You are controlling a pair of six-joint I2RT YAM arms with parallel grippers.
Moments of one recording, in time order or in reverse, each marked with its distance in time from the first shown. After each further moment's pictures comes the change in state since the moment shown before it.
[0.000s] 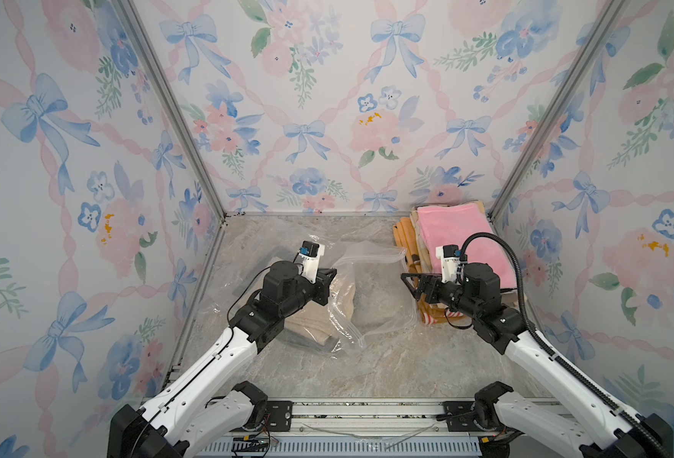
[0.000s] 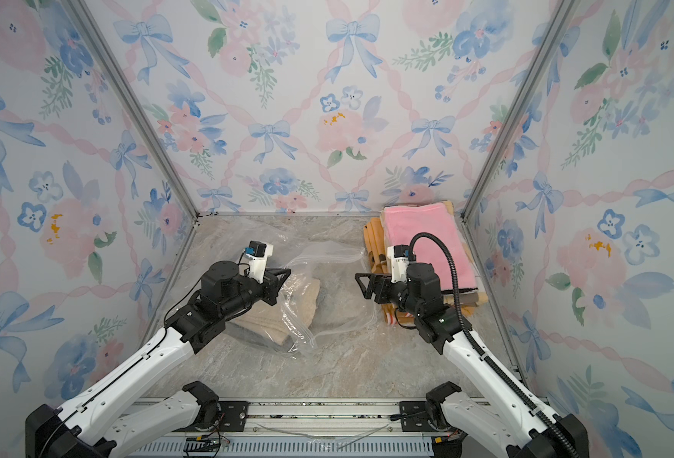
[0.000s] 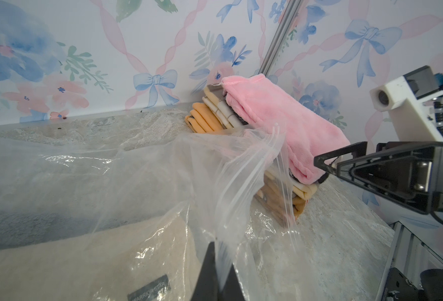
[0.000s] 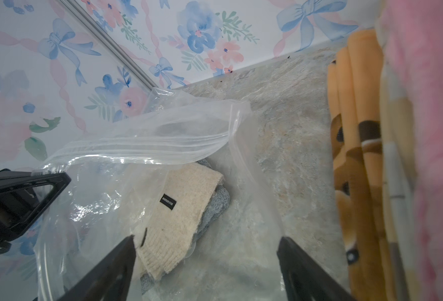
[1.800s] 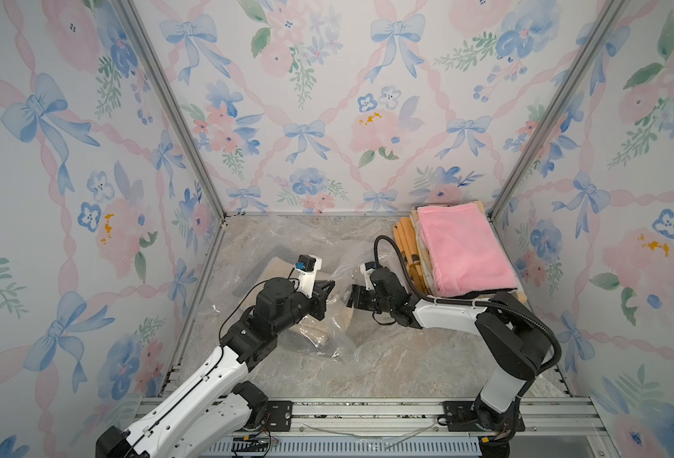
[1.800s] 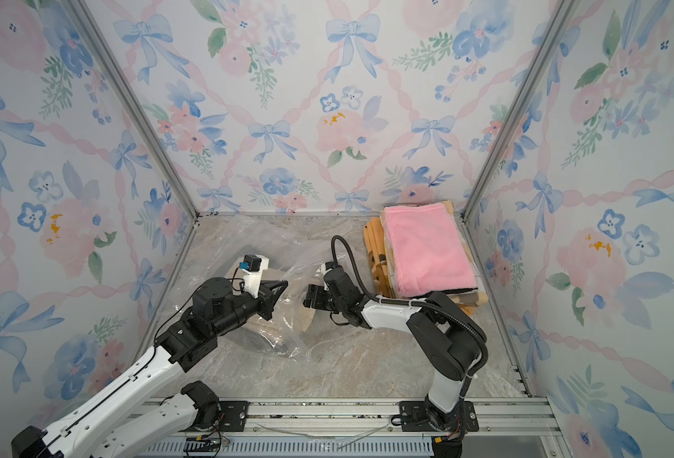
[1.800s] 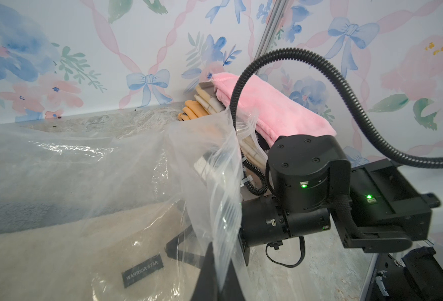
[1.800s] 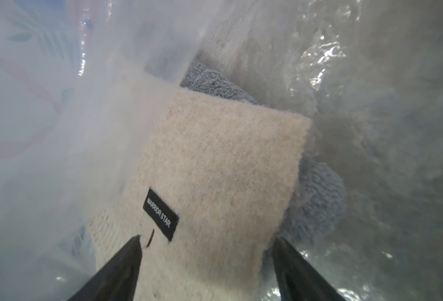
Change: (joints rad) left arm -0.060 -0.146 -0.103 -0.015 -0.034 0.000; right arm 0.322 0.827 0.229 0.358 0.088 0.298
